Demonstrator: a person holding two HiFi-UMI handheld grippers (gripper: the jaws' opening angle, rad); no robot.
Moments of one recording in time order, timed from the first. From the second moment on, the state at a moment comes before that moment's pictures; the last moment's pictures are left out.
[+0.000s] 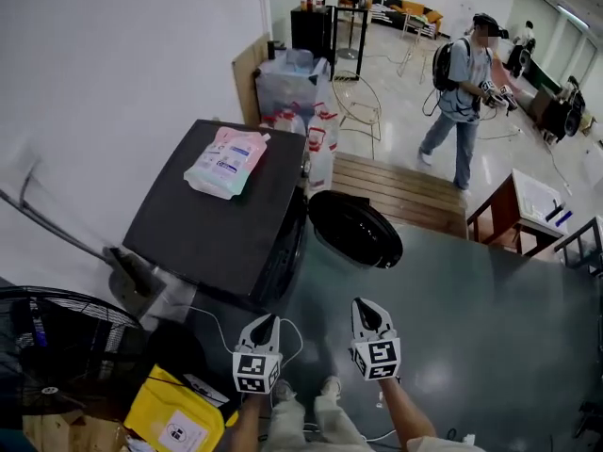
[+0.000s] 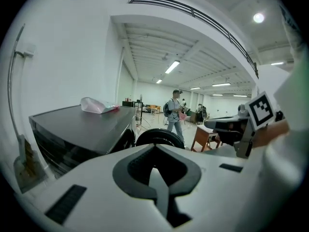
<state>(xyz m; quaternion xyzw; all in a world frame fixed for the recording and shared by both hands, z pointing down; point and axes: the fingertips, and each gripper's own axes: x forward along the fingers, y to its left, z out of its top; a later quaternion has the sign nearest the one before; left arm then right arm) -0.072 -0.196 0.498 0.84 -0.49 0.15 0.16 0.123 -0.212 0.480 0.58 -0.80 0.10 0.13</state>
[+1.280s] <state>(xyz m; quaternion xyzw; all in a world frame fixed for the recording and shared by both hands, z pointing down) -0.099 -0.137 0.372 0.84 -0.52 0.13 0.09 0.155 -0.119 0.367 0.60 -0.79 0.07 0.11</state>
